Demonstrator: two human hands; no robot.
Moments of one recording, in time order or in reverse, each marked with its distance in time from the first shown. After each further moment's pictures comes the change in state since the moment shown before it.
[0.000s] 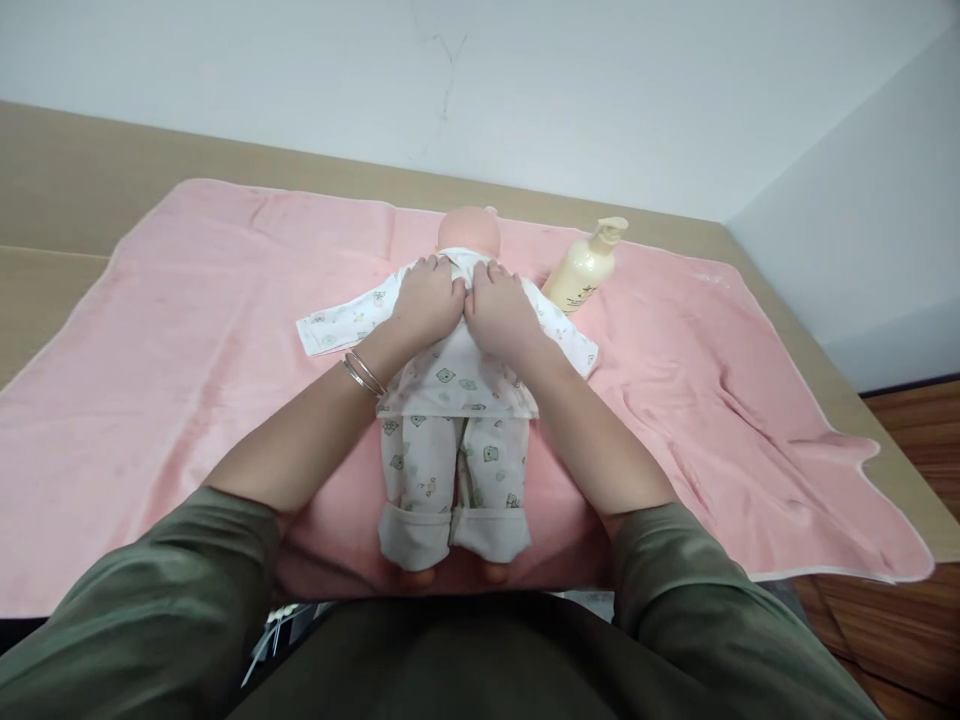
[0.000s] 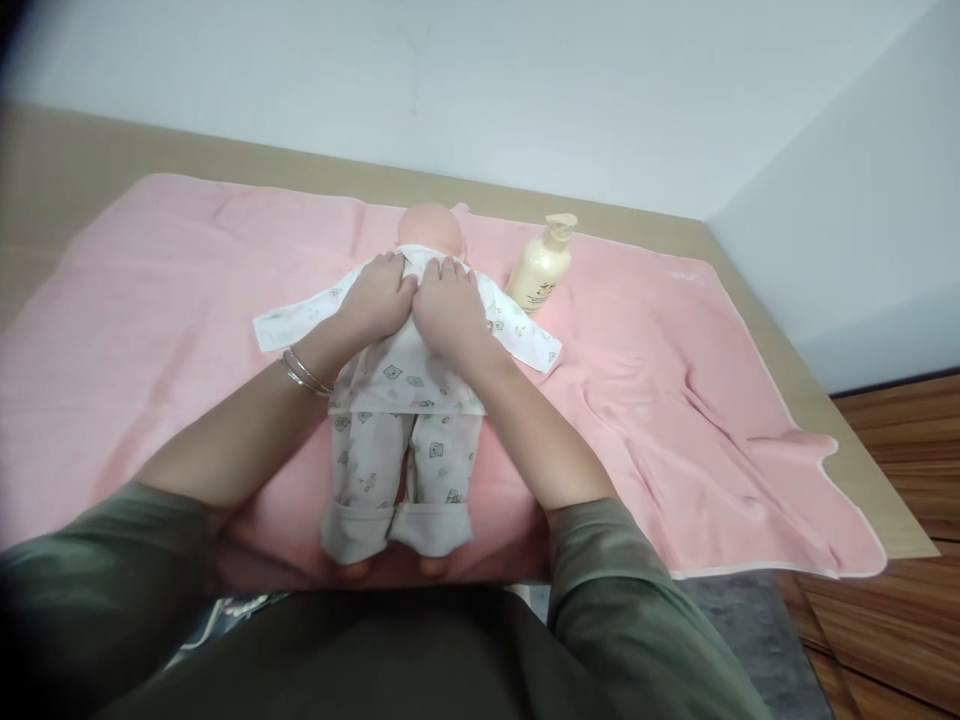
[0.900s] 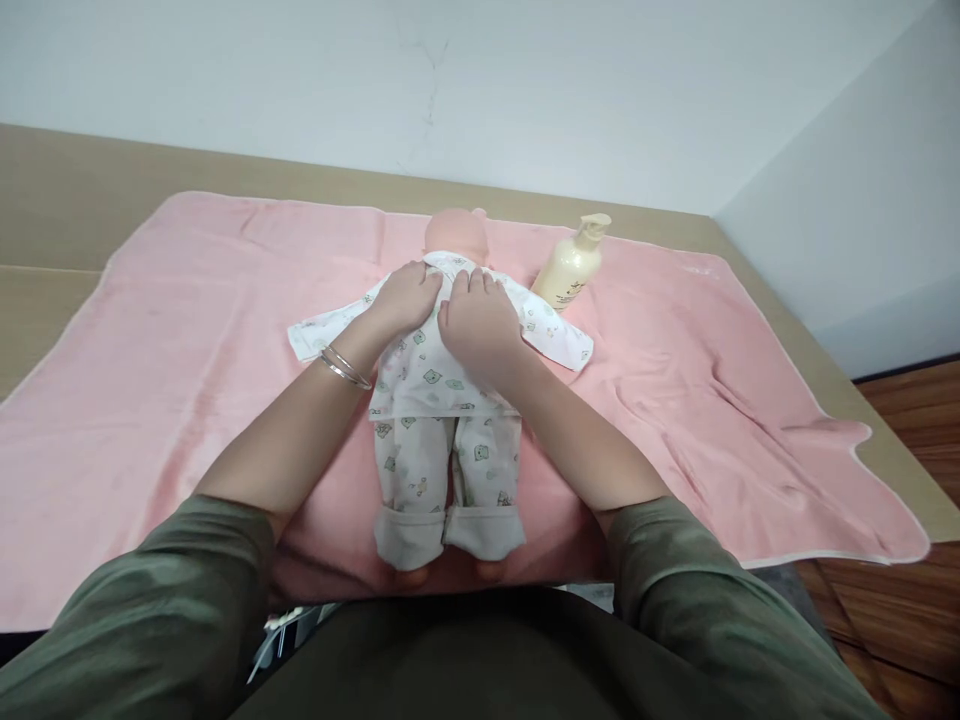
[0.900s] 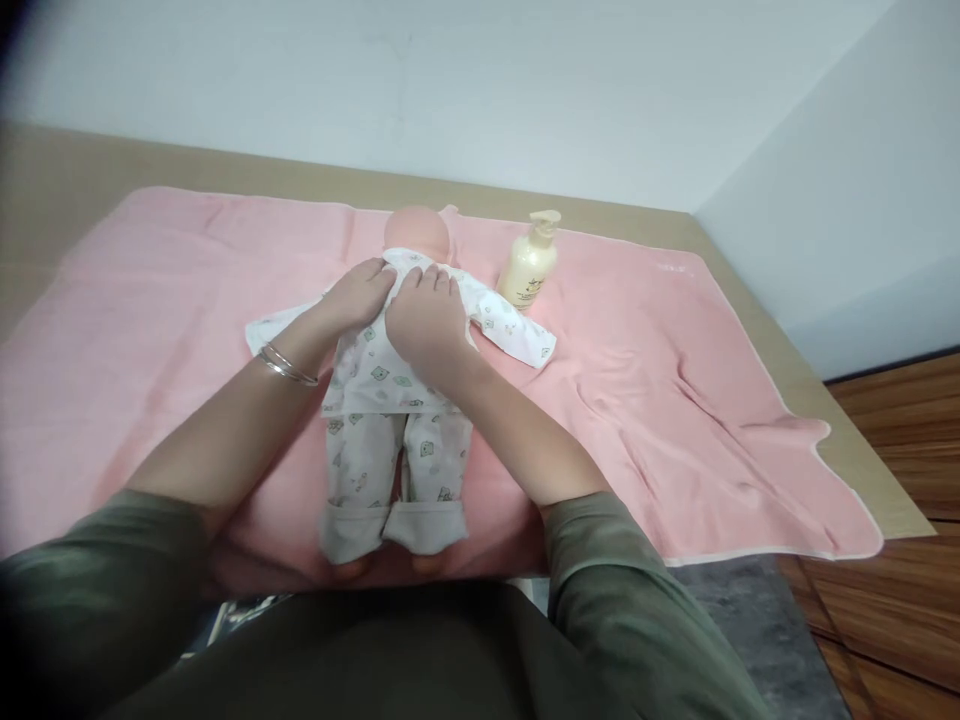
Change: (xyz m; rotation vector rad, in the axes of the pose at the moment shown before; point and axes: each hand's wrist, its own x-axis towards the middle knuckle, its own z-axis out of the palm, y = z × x) left_hand 0.012 -0.021 -0.012 -0.190 -0.135 -0.121; right_hand -0.016 -0.021 0.001 -0.047 0.059 0.021
